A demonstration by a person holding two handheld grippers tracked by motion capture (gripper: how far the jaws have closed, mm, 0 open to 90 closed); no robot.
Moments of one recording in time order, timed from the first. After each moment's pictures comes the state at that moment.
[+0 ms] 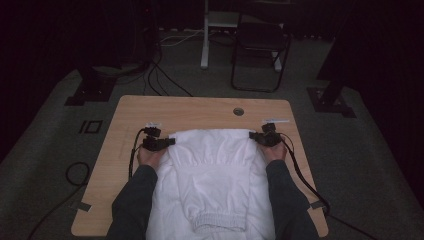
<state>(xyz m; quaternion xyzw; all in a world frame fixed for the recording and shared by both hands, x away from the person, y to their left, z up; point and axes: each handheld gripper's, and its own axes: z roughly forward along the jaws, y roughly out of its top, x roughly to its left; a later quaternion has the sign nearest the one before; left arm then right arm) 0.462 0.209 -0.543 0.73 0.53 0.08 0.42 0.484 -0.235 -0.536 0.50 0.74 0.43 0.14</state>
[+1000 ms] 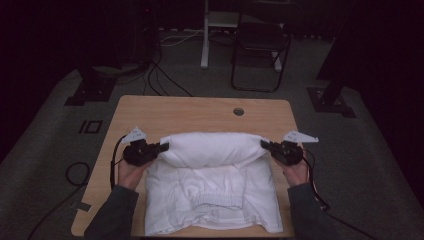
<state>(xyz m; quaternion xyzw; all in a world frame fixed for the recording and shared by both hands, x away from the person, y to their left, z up) 0.339 0.225 -0.469 0.77 0.38 0.12 0.50 0.362 -0.264 -0.484 0.37 0.75 0.51 0.20</state>
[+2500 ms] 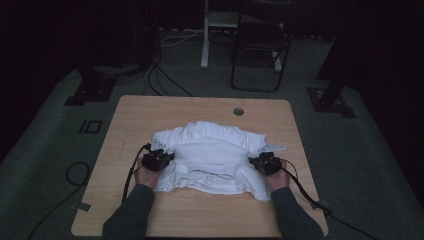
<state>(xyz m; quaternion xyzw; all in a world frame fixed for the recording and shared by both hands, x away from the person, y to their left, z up) 0.396 0.196 -0.556 0.78 0.45 0.18 0.38 0.392 -0.222 -0.561 0.43 0.80 0.37 0.18</state>
